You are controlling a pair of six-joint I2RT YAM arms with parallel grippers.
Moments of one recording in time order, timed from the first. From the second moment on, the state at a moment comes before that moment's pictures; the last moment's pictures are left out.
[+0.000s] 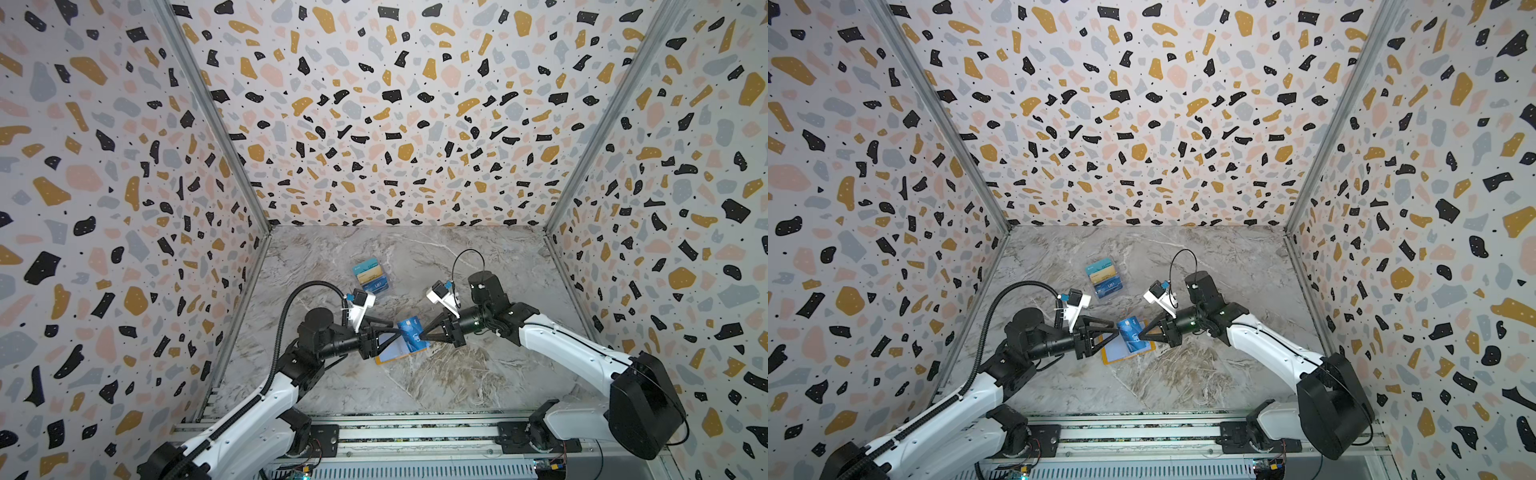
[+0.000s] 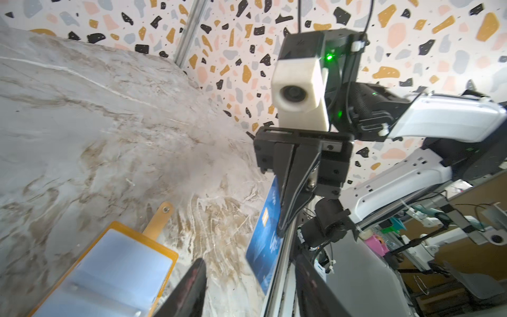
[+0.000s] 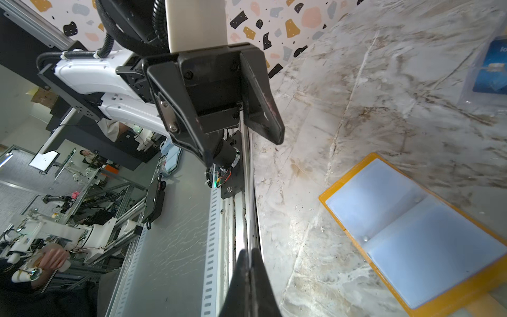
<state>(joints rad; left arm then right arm) -0.49 0.87 0.41 0.28 0.80 -0.48 0.60 1.32 0.84 -0.21 -1.11 0.03</state>
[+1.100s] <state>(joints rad) -0.49 0.95 0.42 0.30 0.88 -0.52 0.59 1.35 0.83 -0.16 -1.04 0.06</state>
